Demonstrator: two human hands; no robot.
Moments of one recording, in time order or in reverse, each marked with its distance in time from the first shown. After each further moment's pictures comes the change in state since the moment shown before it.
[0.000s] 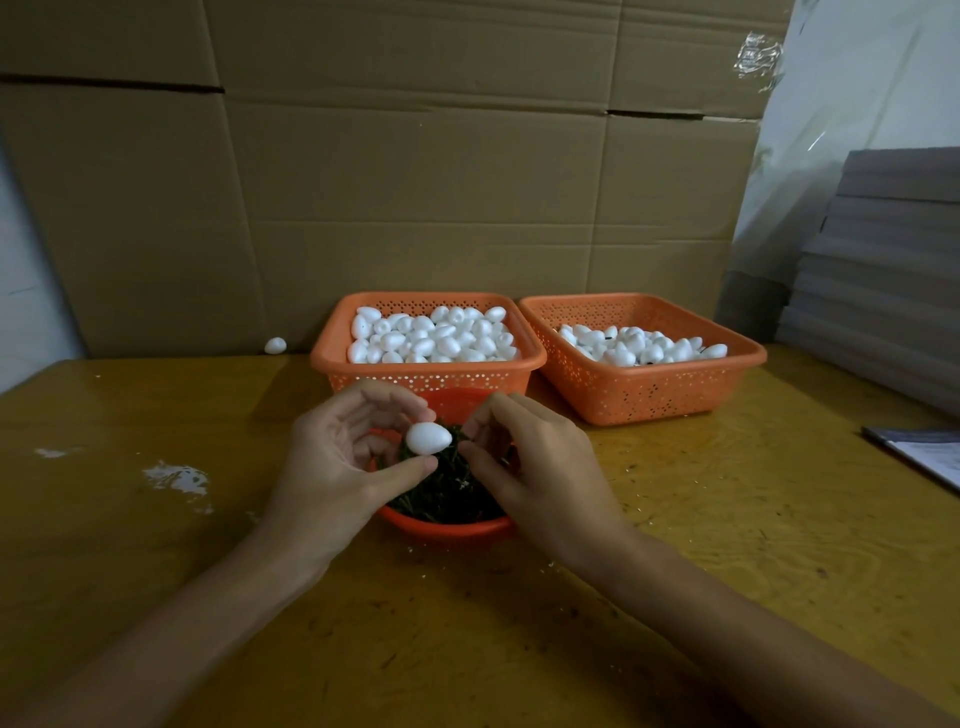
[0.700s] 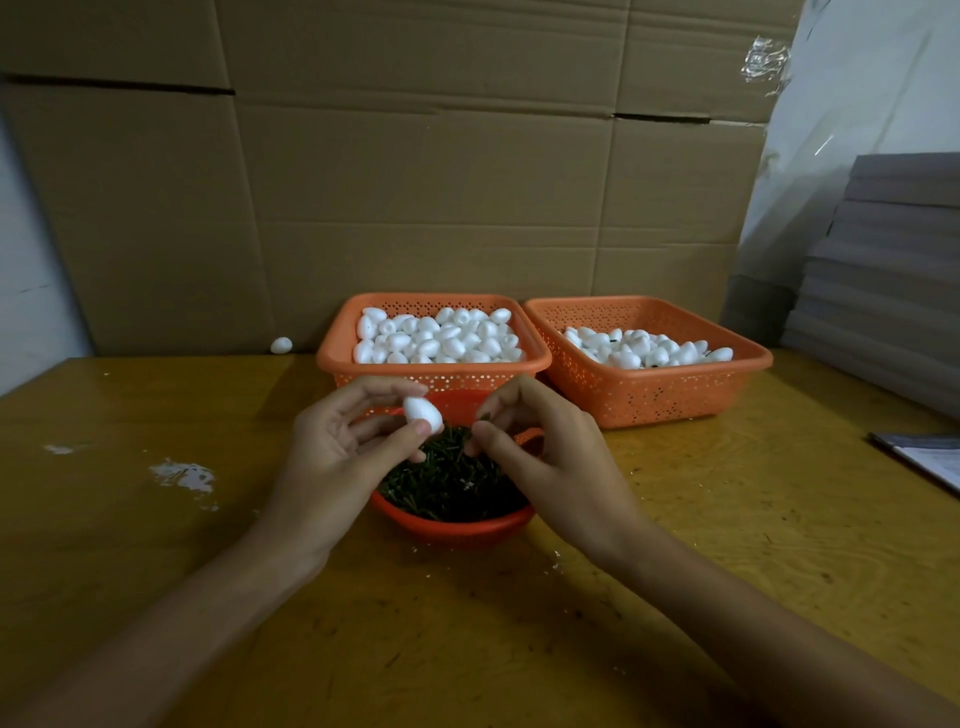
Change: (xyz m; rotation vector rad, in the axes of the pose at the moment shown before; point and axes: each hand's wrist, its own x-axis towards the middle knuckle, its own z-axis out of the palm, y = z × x) left_hand 0.003 0.001 -0.001 -0.125 0.069 -0.119; right_hand 0.004 -0.004 -0.012 0.348 -0.009 0.097
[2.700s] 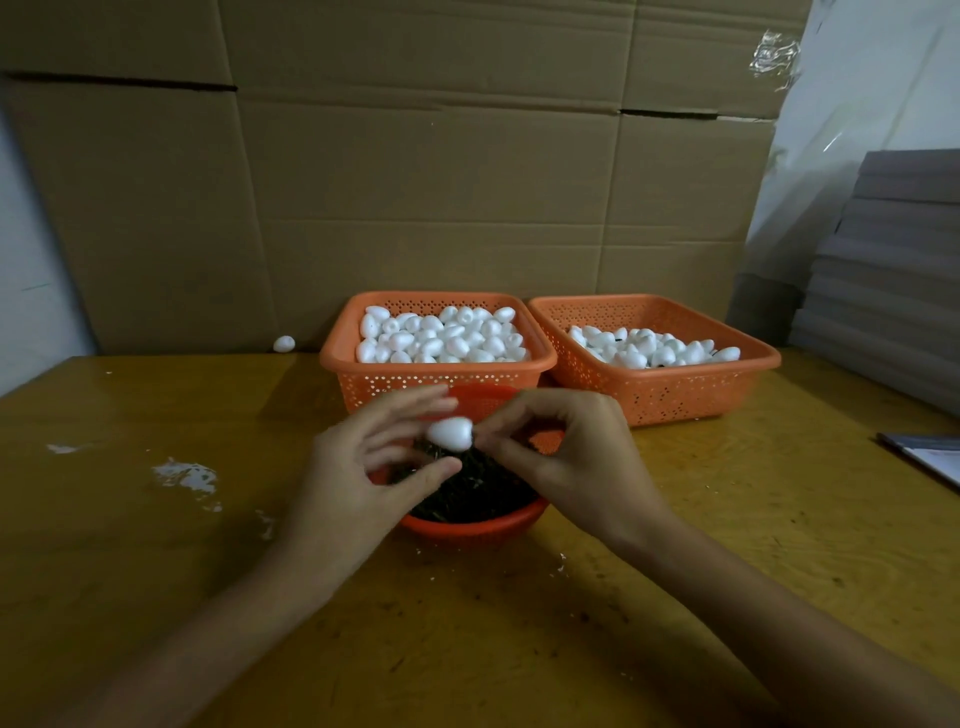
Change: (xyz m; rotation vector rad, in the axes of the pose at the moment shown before) left_hand -0.011 -0.009 0.003 0.322 -0.083 0.191; right_hand 0.007 0.000 -0.012 -0.066 0.001 -0.079
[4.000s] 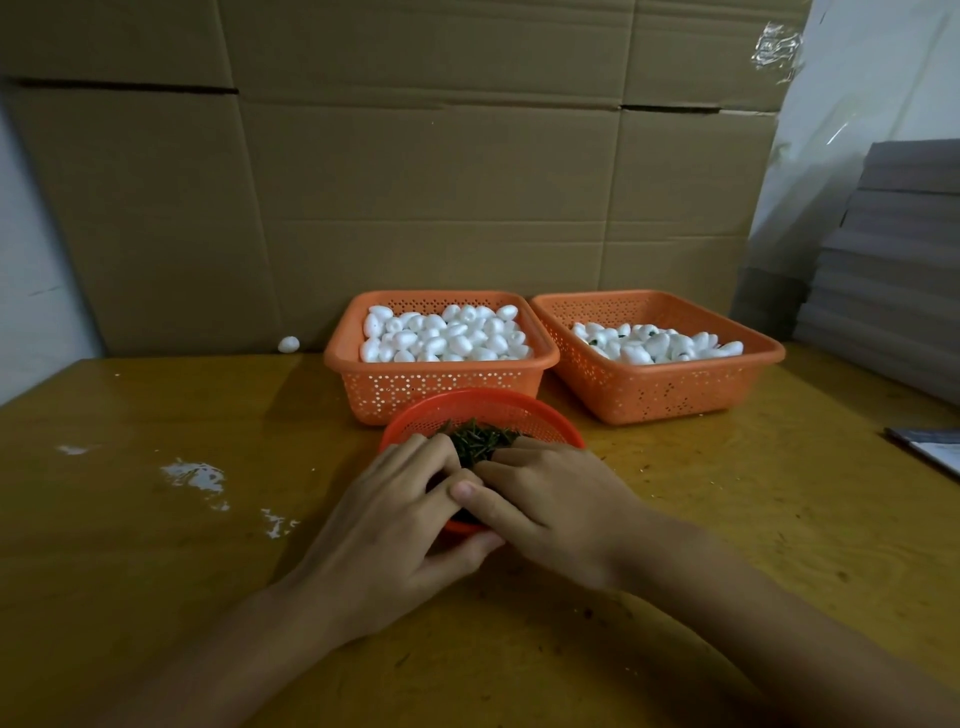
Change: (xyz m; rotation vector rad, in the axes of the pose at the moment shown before) left_hand -0.016 0.009 0.008 0.751 -0.326 0.355; right_hand -0.012 -0.004 0.012 -0.614 -0.494 -0.094
